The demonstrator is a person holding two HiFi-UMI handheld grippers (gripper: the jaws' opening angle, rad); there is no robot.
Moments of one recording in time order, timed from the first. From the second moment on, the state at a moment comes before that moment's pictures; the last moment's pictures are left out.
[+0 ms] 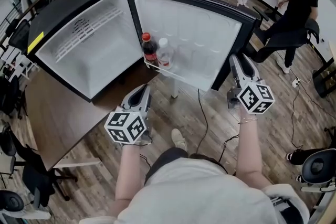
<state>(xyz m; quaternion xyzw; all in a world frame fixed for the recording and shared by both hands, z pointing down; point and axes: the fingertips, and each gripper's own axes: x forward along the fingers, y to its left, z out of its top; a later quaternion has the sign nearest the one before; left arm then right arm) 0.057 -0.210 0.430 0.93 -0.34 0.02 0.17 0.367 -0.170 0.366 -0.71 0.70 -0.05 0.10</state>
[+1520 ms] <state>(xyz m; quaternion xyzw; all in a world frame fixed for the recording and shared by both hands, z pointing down) 0.004 -0.129 0.434 0.91 -0.36 0.01 0.20 0.193 -0.067 0.369 -0.49 0.87 -0.02 0.04</state>
